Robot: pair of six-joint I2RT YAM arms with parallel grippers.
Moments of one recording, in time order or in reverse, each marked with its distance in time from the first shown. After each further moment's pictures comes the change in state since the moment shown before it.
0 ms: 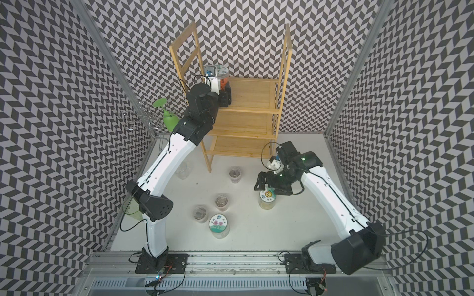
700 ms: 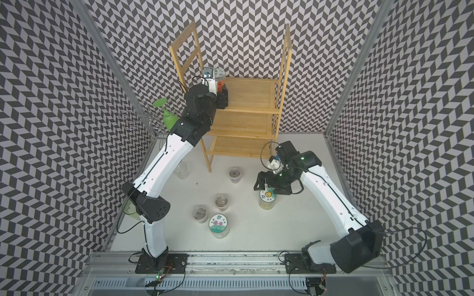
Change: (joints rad) left arm 0.013 -0.040 -0.054 -0.041 -0.027 -0.010; right arm 0.000 0.010 0.001 0.002 -0.001 -0.011
